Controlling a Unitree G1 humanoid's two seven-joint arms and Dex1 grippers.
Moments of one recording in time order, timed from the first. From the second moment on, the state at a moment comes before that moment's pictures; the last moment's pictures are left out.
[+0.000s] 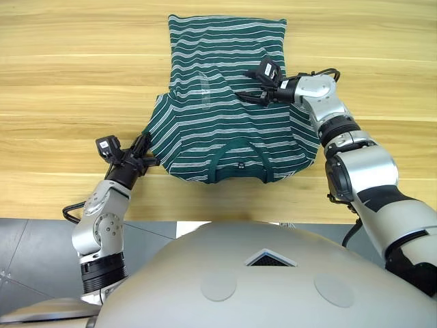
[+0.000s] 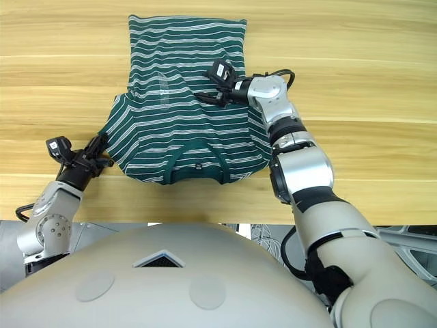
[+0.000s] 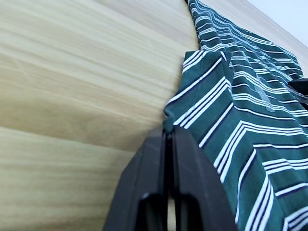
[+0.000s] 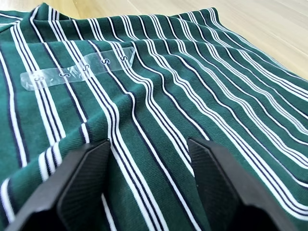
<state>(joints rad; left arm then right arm) 0.49 0.20 0.27 -0.32 -0.59 0.47 -0.33 -0.70 -0.17 0.17 1.20 -0.12 -0.37 0.89</state>
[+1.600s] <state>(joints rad) 0.41 0.32 -0.29 -0.70 -0.24 0.38 -0.47 -0.63 -0.19 0.02 0.97 0.09 -0.48 1.02</state>
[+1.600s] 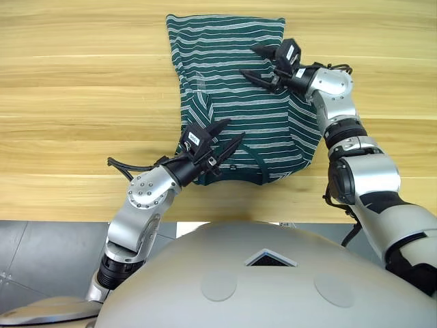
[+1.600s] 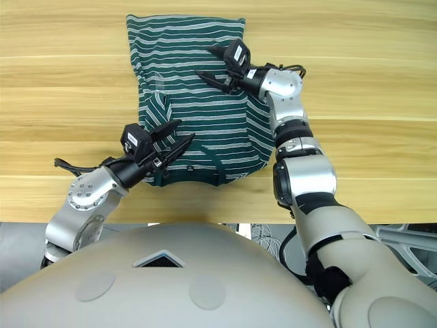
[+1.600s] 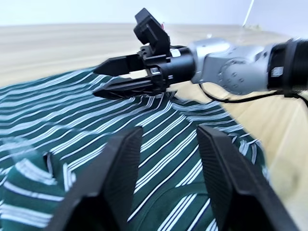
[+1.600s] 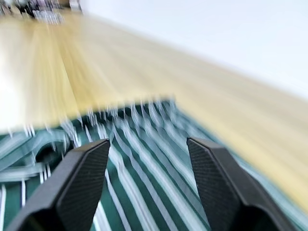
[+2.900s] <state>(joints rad) 0.47 0.24 -0.32 -0.11 0.04 -0.20 -0.32 0.32 -0.26 -0.22 -0.23 0.51 0.55 0.45</state>
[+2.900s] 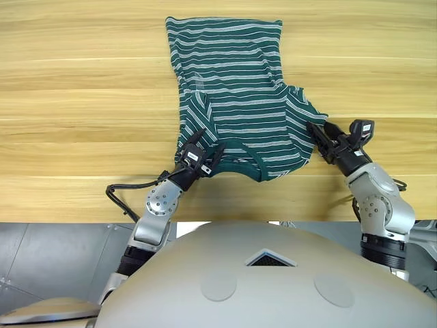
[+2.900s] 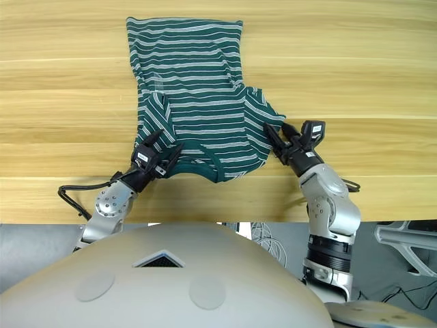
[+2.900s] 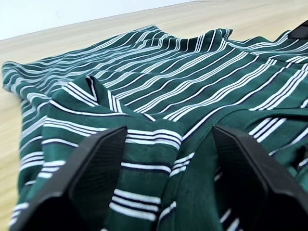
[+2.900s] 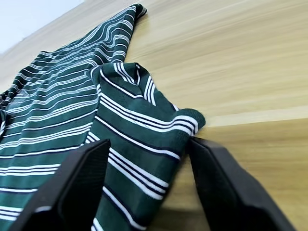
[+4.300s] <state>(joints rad) 0.48 0.23 -0.37 -0.14 0.04 -0.16 -0.34 0.27 -0.51 0.22 -0.37 0.10 0.31 0.67</state>
